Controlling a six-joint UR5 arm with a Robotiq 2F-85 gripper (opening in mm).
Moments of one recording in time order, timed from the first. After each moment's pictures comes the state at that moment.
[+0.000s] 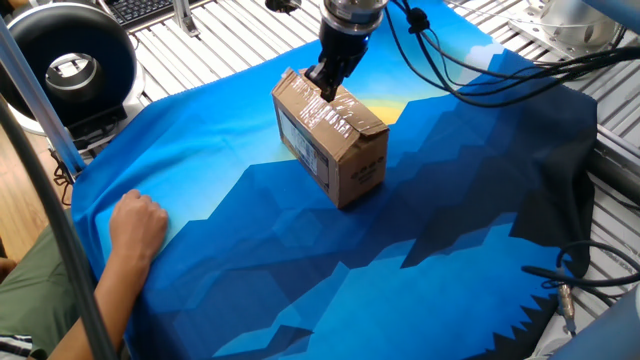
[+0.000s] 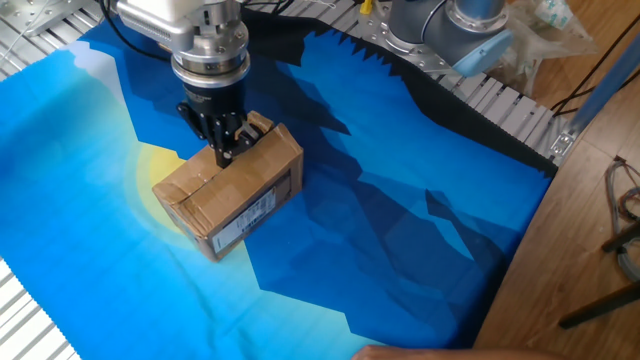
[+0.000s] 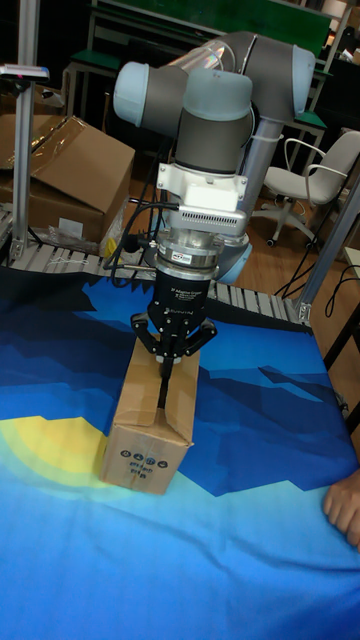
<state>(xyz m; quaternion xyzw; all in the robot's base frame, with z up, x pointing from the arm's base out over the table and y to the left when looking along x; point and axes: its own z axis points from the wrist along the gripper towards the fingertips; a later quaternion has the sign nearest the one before) 0.568 -0.003 0.161 -0.06 0.99 0.03 0.09</state>
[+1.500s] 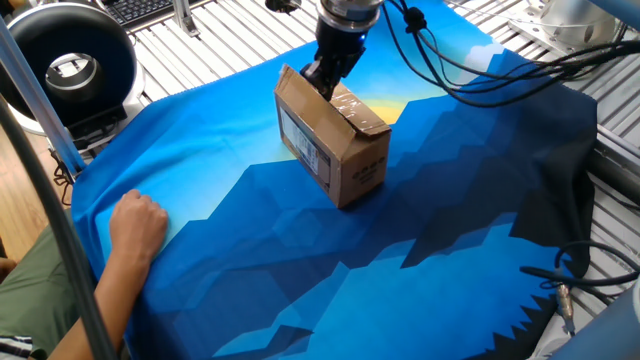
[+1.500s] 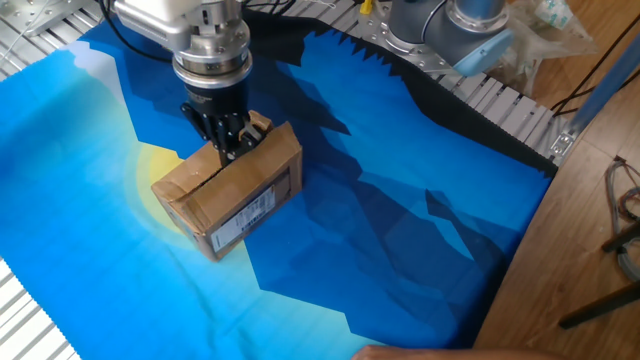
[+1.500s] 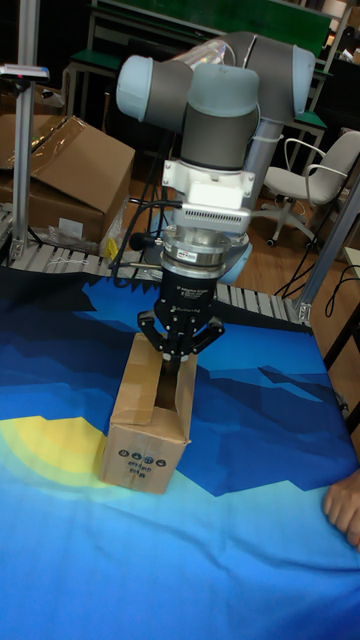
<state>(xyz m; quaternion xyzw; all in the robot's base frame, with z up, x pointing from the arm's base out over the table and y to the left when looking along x) 0.569 0.015 0.173 -0.03 1.00 0.04 0.07</state>
